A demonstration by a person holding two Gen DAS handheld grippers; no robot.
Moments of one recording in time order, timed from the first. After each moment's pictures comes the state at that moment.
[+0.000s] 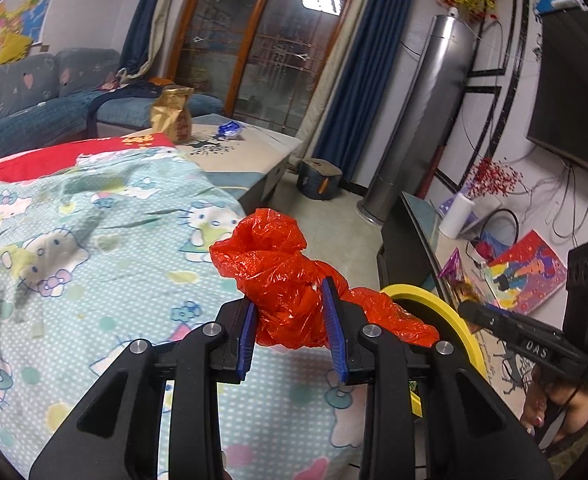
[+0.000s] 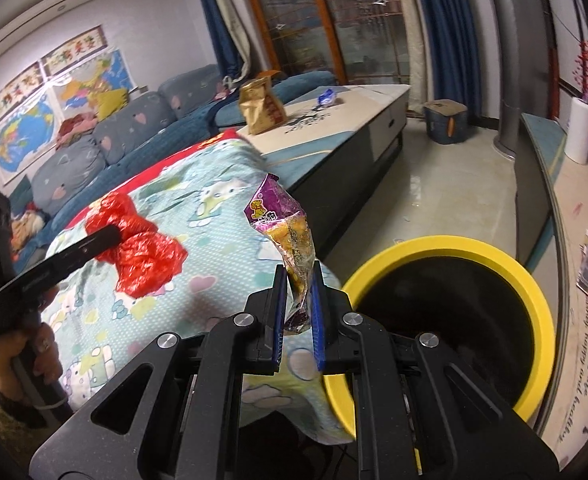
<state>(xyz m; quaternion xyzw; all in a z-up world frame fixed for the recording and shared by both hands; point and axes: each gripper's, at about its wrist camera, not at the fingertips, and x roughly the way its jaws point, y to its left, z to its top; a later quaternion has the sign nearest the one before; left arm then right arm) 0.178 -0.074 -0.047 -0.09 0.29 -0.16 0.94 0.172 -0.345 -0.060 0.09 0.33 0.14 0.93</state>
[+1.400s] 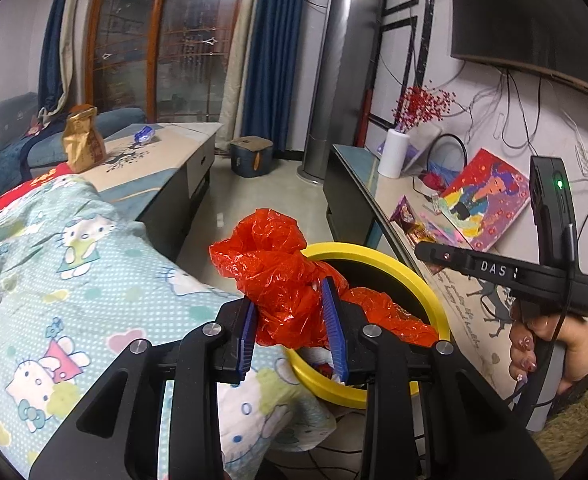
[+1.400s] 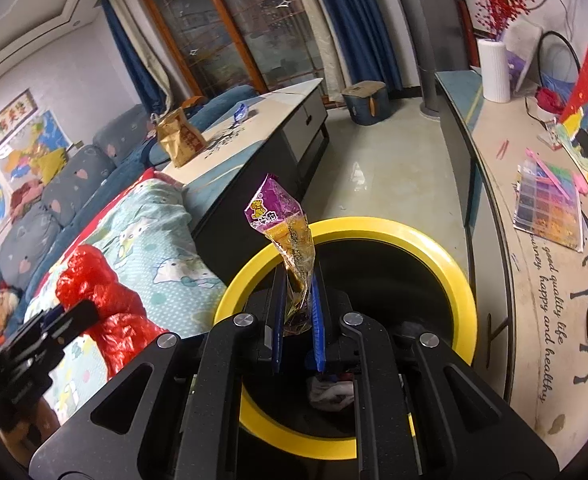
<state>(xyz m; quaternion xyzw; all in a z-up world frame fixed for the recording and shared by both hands) 0.164 -0.212 -0.060 0.03 0.30 -0.27 0.92 0.163 -0.453 -0.086 0.19 0.33 0.02 0.92</state>
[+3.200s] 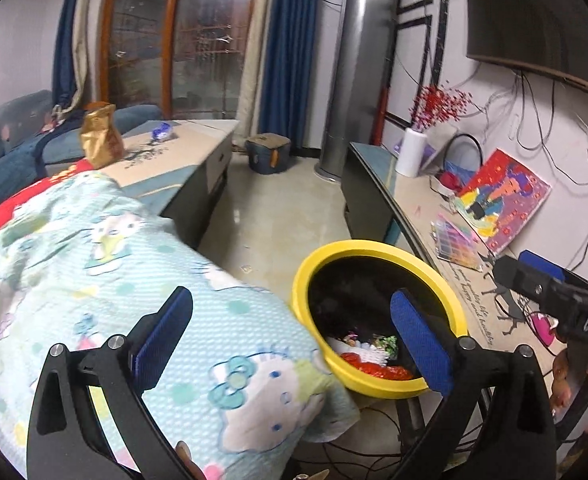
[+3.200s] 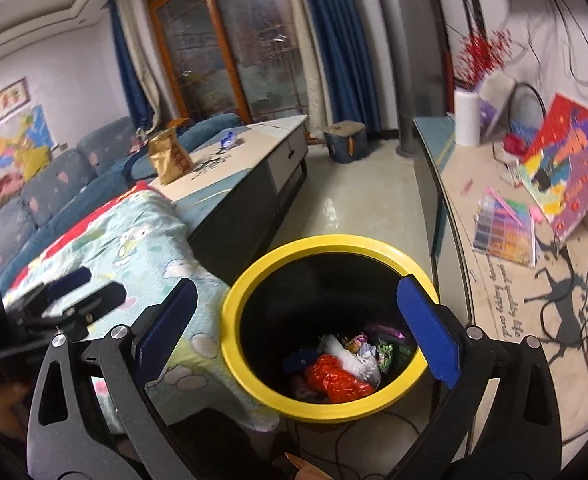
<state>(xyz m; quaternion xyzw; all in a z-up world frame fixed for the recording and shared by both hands) 0.163 -0.179 -0.049 0.03 0.30 -0.23 0.93 0.095 -0.404 -0.049 0.12 0.28 -0.03 0.95</state>
